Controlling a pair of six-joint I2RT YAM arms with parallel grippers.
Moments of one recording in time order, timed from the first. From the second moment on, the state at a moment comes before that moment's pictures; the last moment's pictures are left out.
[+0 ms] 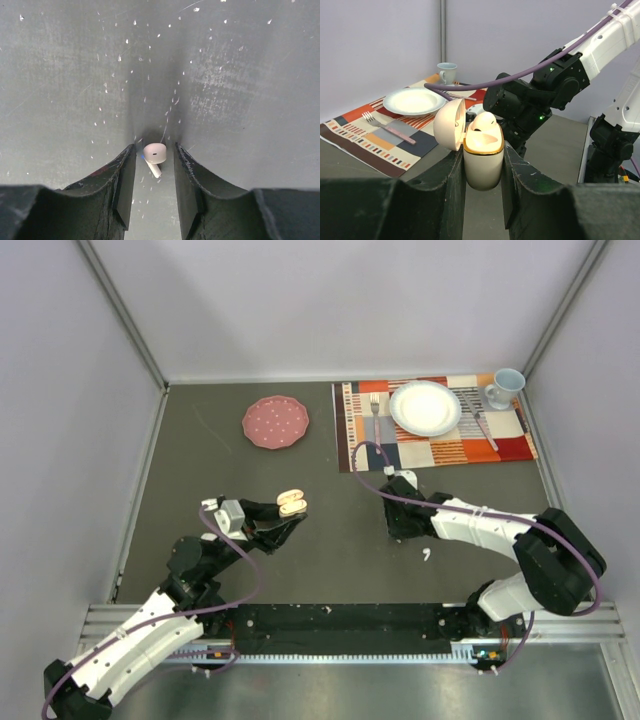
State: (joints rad) left arm -0.72 0.38 0.23 0.49 0.30 -0.21; right arm 0.73 1.42 0.71 -0.41 0.25 0.54
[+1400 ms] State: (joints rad) left arm -0.72 0.37 0.22 0.49 0.30 -0.21; right arm 0.73 1.43 0.71 -0.41 0.27 0.59
